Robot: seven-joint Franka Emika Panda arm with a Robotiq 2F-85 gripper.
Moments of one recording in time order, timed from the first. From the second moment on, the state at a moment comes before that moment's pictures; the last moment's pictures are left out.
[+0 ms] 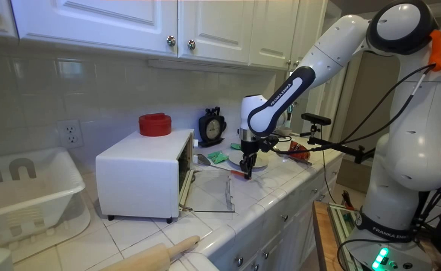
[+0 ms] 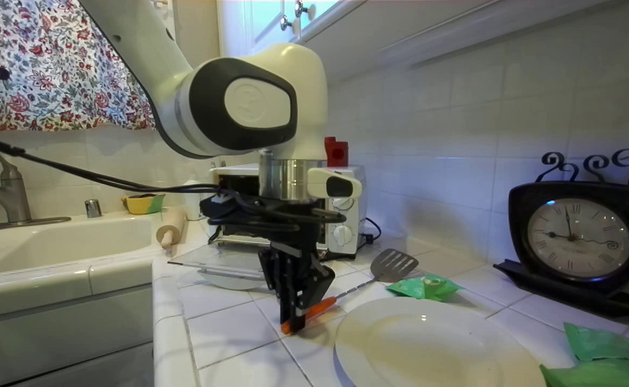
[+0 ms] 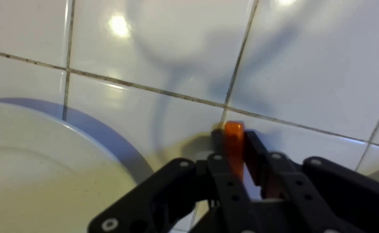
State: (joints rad) arm -0.17 0.05 -0.16 -2.47 -0.05 2.50 -0.06
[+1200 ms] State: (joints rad) arm -0.17 0.06 -0.16 -2.47 -0.06 2.50 -0.08
